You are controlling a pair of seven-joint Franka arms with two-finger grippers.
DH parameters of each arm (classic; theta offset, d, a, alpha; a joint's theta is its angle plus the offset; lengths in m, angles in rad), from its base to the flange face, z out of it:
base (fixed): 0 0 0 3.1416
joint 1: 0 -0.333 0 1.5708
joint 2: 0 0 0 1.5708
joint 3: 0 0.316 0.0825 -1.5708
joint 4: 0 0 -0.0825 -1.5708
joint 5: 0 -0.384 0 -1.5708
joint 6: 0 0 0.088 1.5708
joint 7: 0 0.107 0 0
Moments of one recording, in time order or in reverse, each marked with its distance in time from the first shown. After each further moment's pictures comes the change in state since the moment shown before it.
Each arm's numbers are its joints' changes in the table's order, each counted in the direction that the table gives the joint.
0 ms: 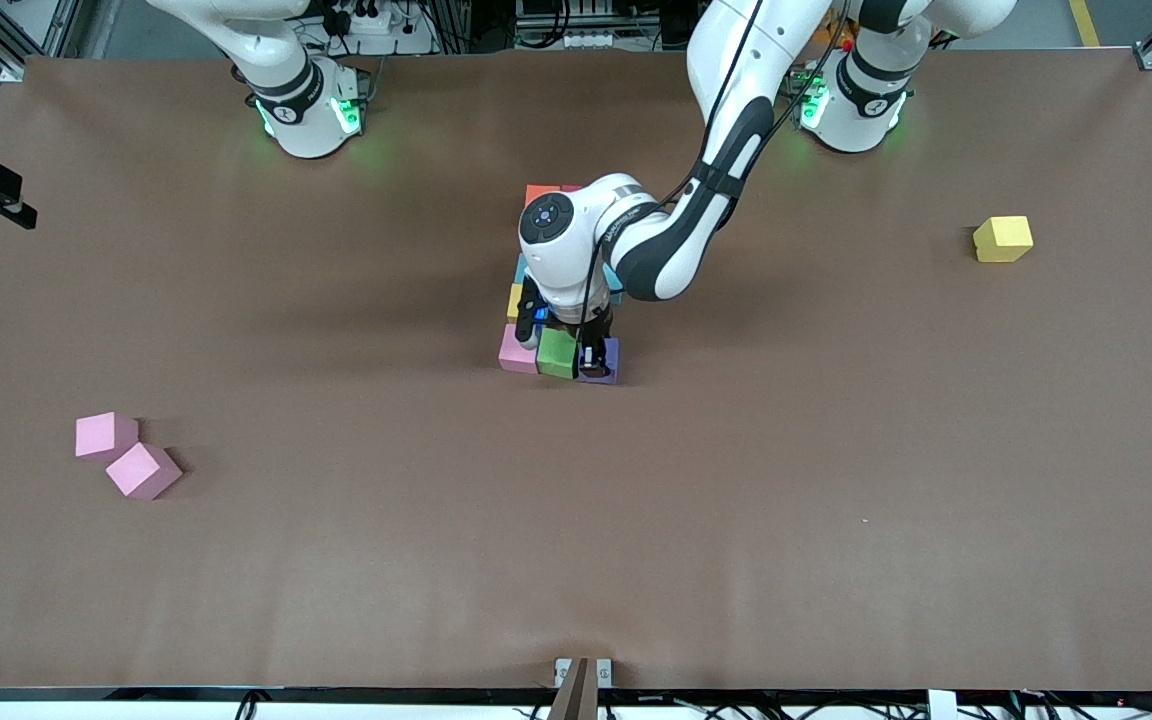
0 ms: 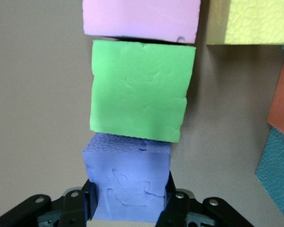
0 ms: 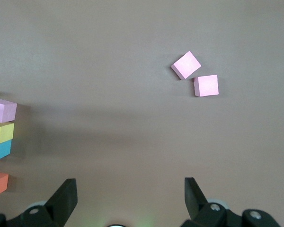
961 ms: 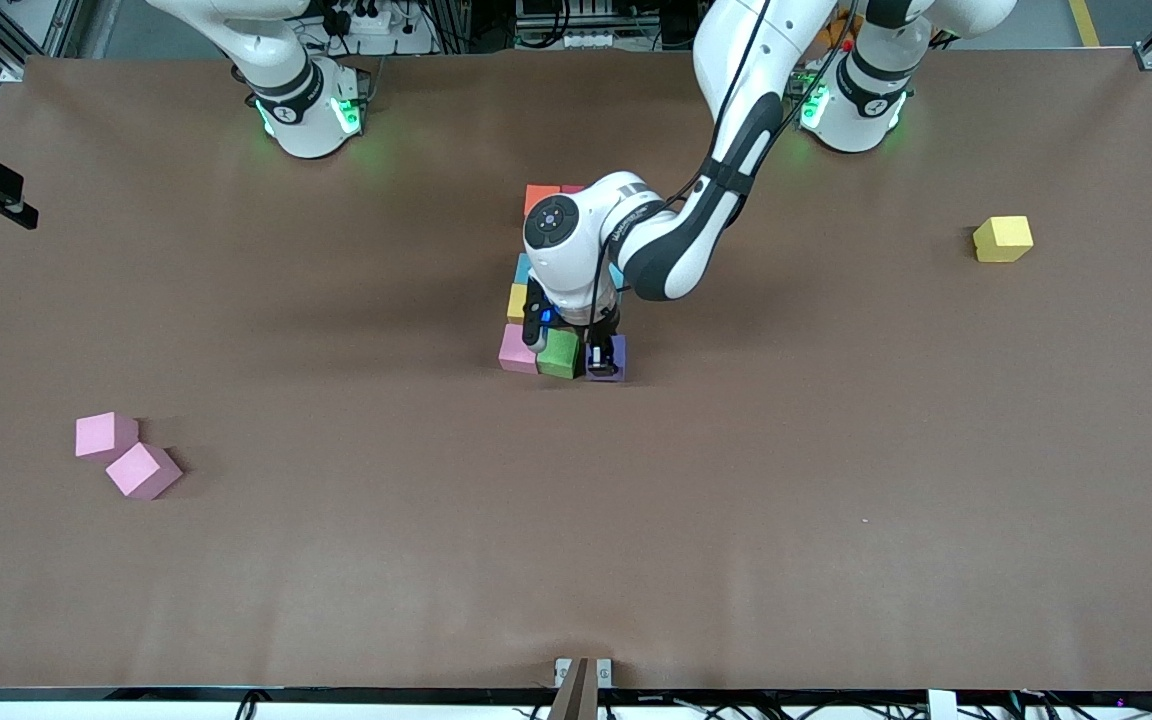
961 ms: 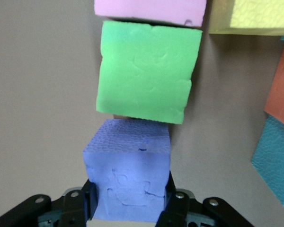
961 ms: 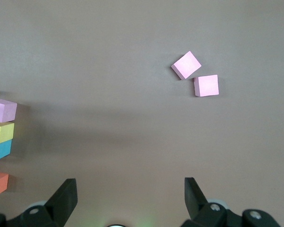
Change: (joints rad) left arm -0.005 -0.014 0.007 0.001 0.008 -0.026 0.000; right arm 0.000 0.000 0.000 0.000 0.000 0.000 0.000
